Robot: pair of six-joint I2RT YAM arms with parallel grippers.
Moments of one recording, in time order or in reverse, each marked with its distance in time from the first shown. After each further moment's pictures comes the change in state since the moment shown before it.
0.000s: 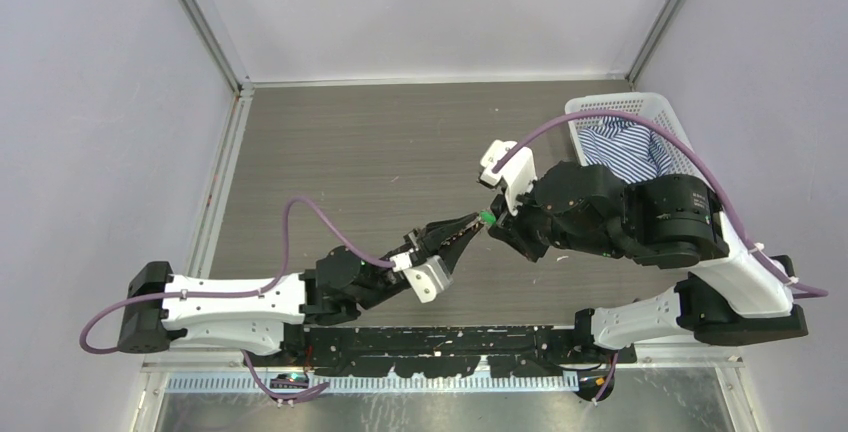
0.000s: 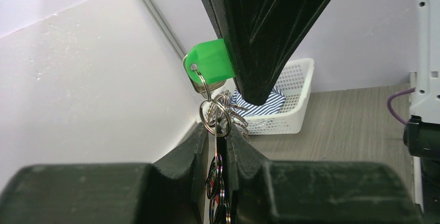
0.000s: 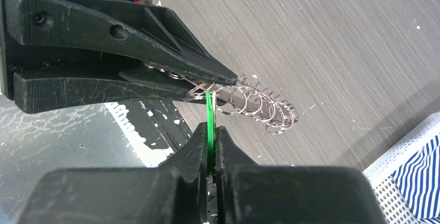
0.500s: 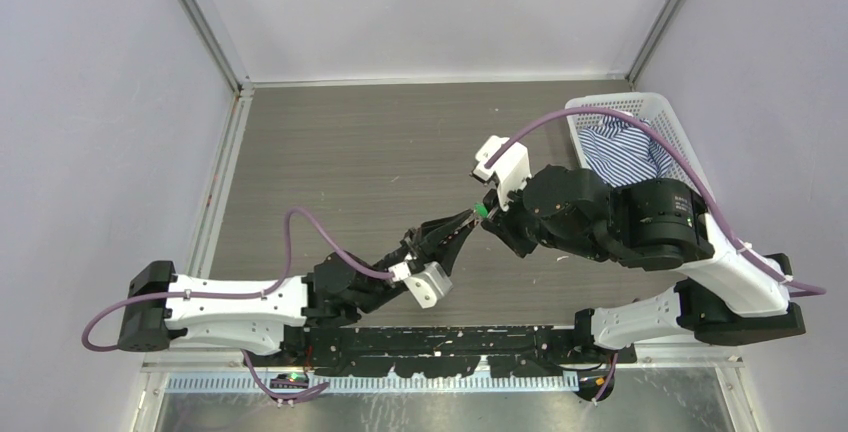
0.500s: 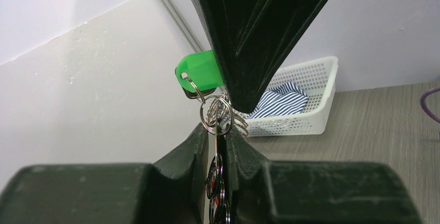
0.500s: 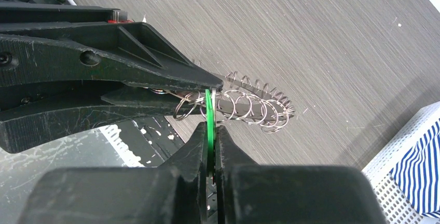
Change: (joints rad) left arm -0.018 0.007 -0.040 0.095 -0.050 0.103; right arm 0.005 0.000 -0.058 0.072 0.103 0.032
